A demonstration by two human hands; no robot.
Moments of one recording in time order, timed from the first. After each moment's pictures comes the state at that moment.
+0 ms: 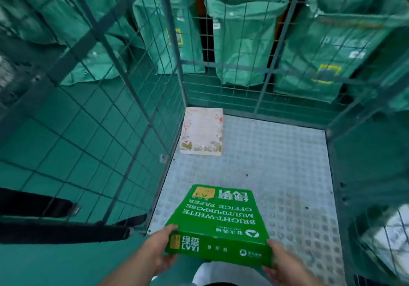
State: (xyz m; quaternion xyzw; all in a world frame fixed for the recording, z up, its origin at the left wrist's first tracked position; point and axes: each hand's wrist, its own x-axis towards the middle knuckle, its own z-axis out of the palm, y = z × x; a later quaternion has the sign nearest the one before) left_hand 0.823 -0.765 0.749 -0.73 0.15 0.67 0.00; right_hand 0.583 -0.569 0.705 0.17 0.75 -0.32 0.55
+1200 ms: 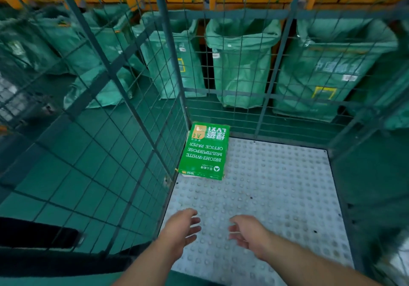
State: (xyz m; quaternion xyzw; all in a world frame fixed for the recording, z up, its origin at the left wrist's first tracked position) left_hand 0.748 -0.826 0.804 -0.67 0.31 0.67 -0.06; right_hand 0.580 -0.724 0.751 0.01 0.73 -0.33 0.60
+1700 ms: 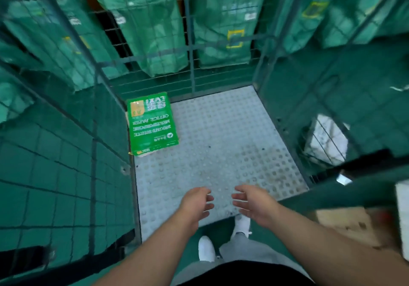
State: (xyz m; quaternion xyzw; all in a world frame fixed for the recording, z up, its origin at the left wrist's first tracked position) left_hand 0.758 -0.729 0.783 -0.54 0.47 0.68 0.15; right_hand 0.660 -0.579 0.753 0.23 0.68 -0.50 0.49
